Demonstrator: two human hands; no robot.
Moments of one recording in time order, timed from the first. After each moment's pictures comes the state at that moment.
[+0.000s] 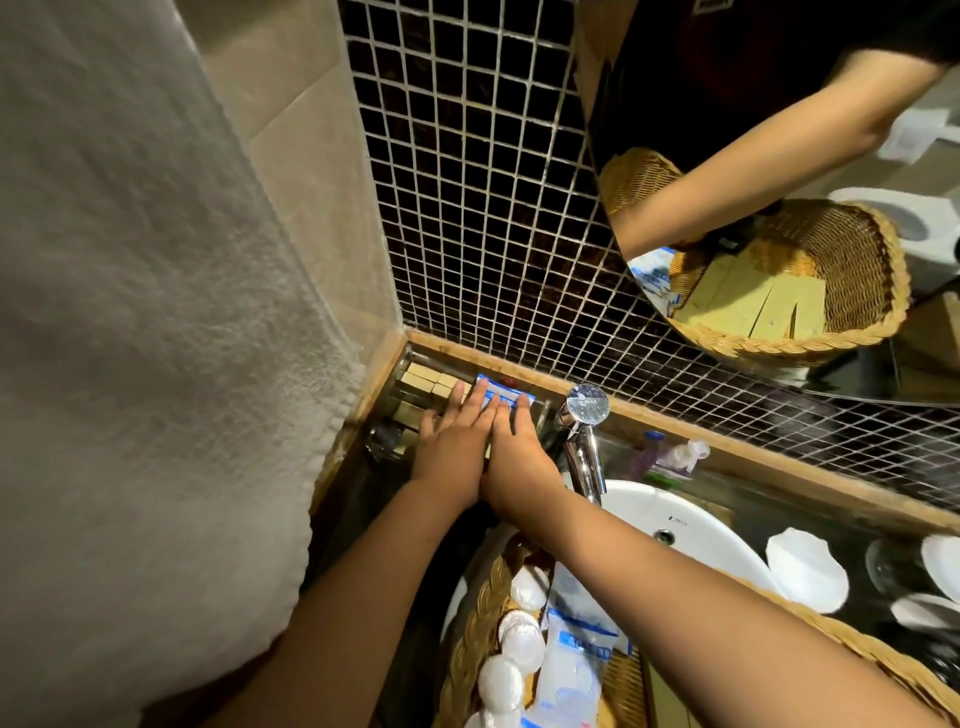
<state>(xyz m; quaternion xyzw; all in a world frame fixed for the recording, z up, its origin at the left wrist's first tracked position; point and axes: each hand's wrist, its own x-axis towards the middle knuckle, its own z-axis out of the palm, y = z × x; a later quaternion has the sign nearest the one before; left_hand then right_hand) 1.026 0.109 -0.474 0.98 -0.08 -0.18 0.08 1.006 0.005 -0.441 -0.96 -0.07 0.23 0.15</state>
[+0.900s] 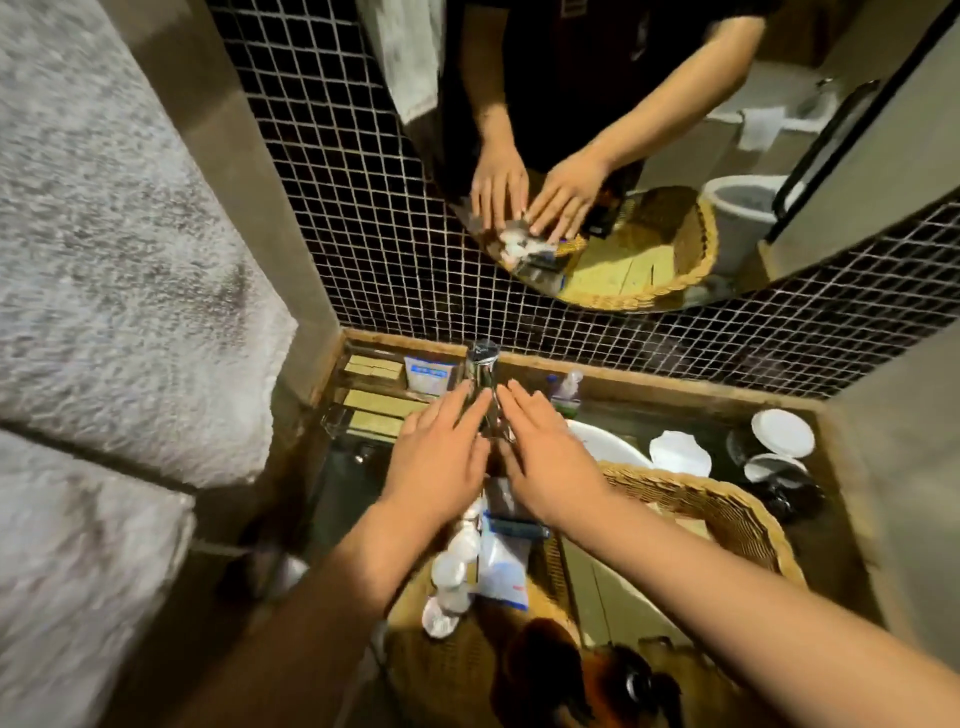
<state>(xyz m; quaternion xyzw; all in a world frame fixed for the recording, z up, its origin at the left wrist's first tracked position) 0.888 0.066 -0.344 0.97 -0.22 0.00 0.11 0.864 -0.099 -0.330 -0.97 -0.09 0.07 0.21</state>
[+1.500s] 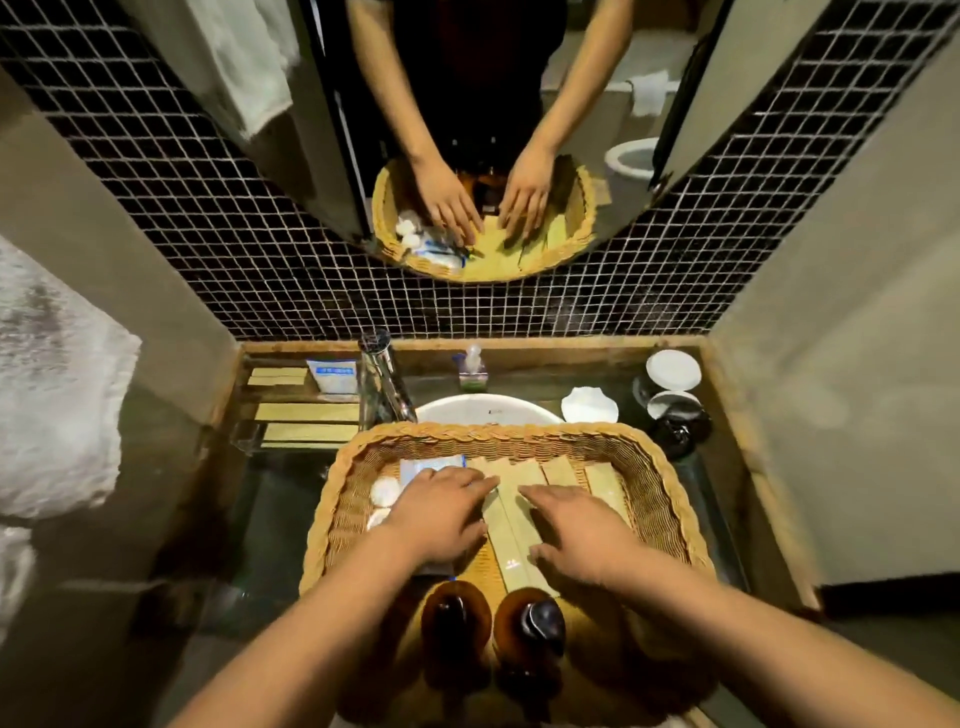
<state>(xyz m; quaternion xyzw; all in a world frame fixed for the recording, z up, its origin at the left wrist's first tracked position) 0.832 -0.023 -0.402 0.88 -0.42 -0.20 -0.01 0.734 -0.227 -0.390 -0.96 0.00 0.24 0.15</state>
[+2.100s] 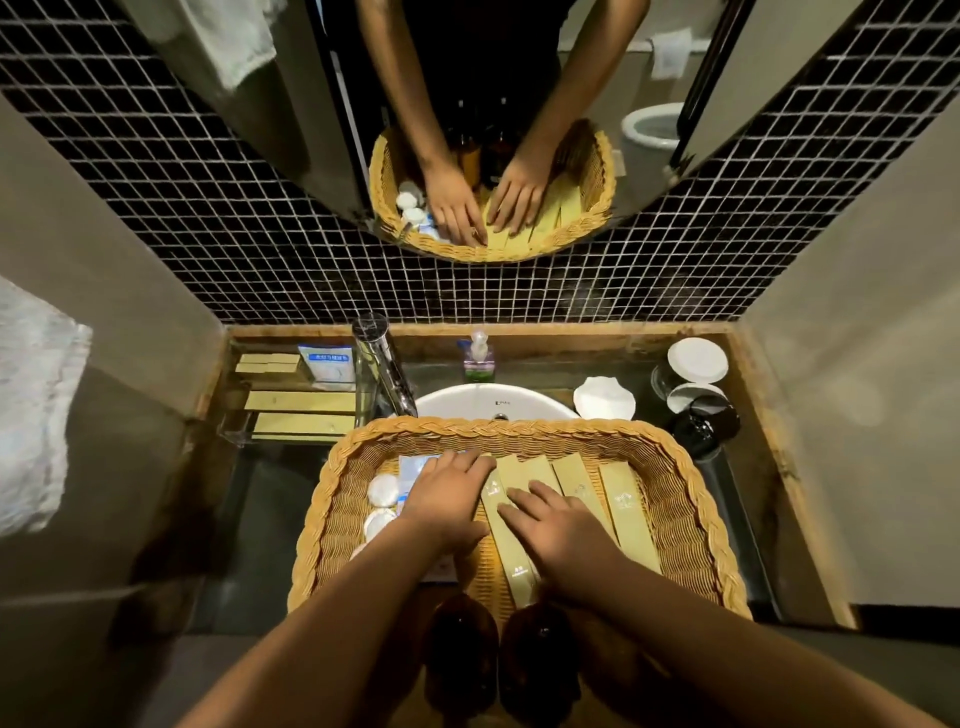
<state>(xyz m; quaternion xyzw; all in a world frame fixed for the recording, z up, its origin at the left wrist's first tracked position) 0.853 -0.042 -0.453 0.91 -0.33 -0.23 0.05 0.745 -0.211 -0.436 -0.96 -0.13 0.22 0.05</state>
